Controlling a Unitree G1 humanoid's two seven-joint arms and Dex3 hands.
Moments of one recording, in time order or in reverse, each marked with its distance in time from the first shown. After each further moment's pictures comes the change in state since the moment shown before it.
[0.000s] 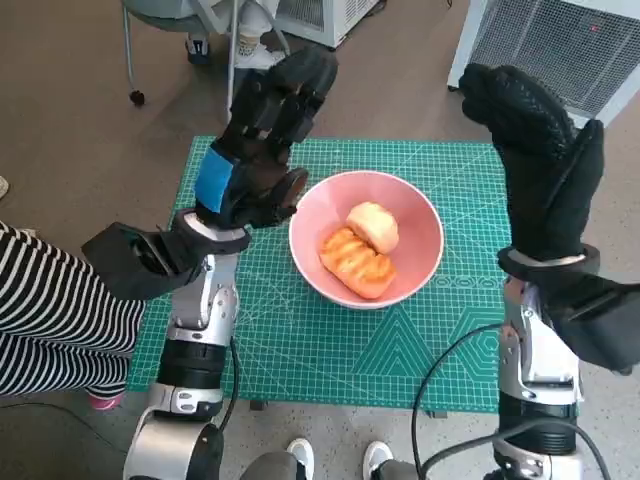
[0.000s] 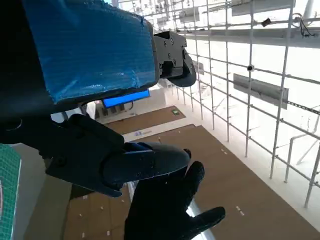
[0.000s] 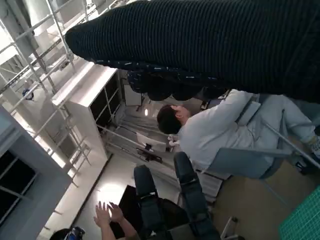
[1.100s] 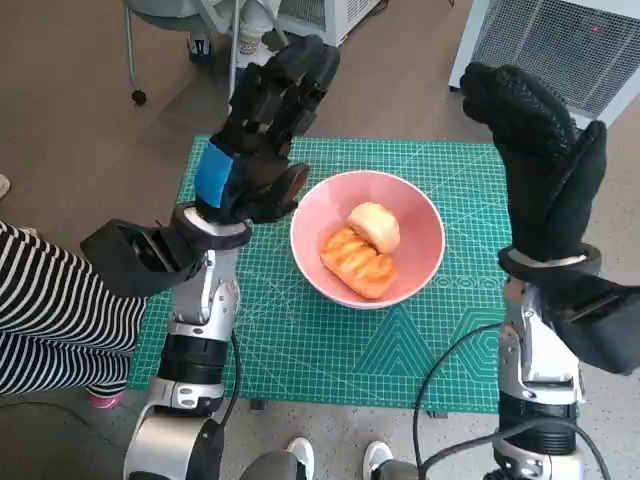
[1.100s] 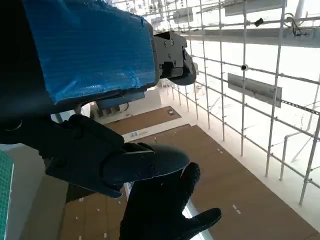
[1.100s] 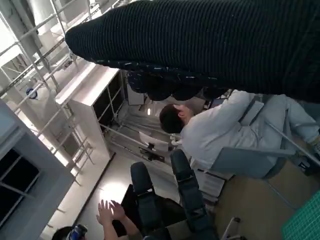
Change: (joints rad) left arm -0.031 -0.001 0.001 0.027 -0.008 -0.023 -0.006; right arm 0.000 0.000 -0.001 0.000 0.003 -0.011 0.004
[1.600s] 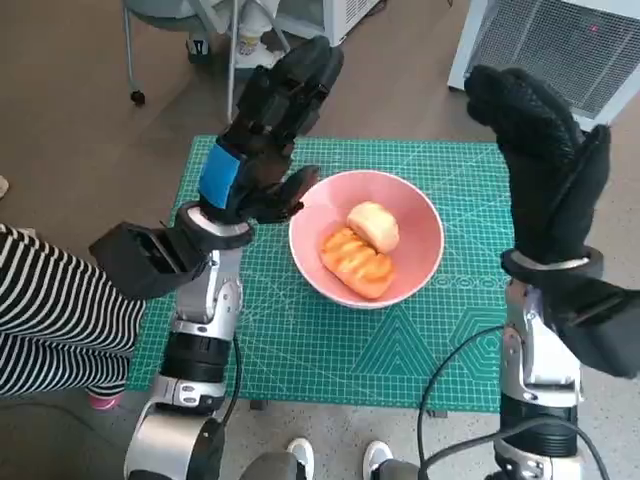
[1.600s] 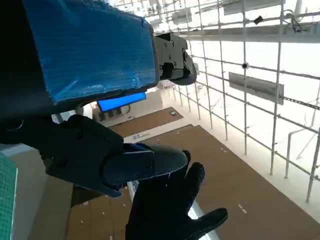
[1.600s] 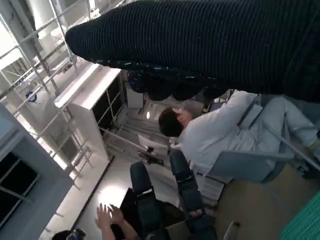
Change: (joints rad) left arm -0.003 -0.001 -0.011 0.021 0.019 -0.026 0.014; right arm 0.003 0.000 -0.001 -0.001 0.000 -0.004 0.000
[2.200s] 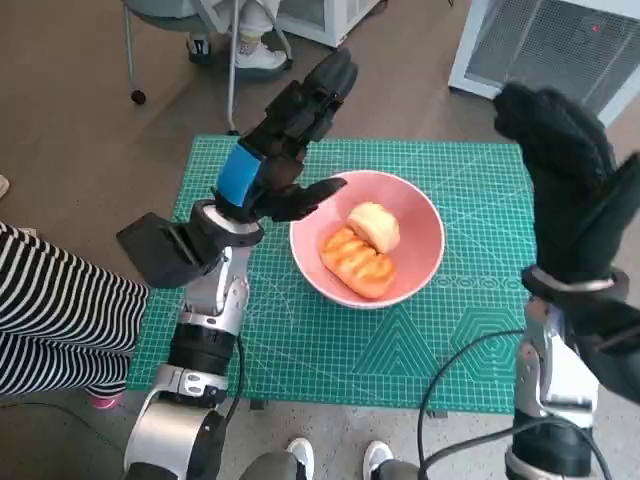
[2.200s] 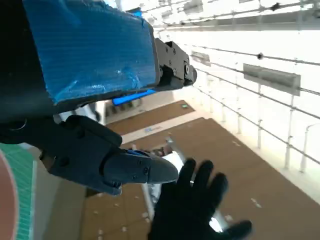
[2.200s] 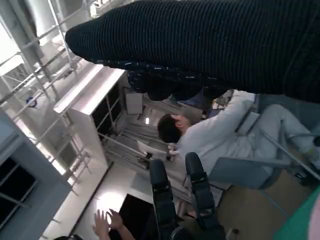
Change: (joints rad) left arm -0.033 0.002 -0.018 0.105 0.031 -0.076 -0.013; right arm 0.044 -0.023 -0.028 -0.039 0.020 -0.009 0.005
